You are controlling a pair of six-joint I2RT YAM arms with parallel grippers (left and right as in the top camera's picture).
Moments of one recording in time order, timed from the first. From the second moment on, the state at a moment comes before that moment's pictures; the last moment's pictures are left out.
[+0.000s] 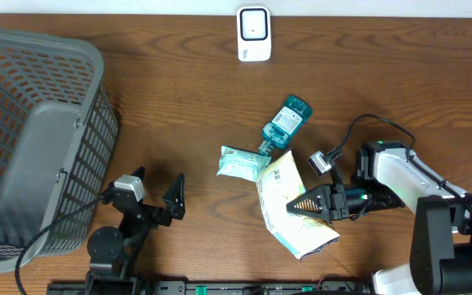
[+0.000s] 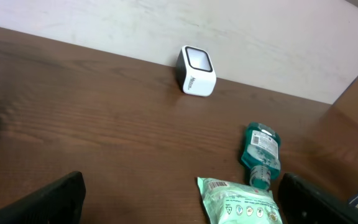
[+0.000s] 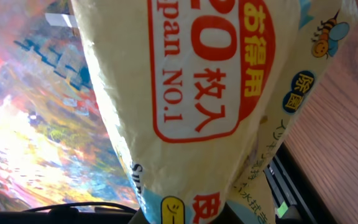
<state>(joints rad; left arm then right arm) -0.08 0.05 0.03 -0.12 0.26 -0.33 0.08 1.66 0.81 -1.70 -1.48 -1.14</state>
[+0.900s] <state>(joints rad) -0.08 0.05 0.03 -0.12 0.26 -0.33 0.08 1.66 0.81 -1.70 -1.45 -1.17</state>
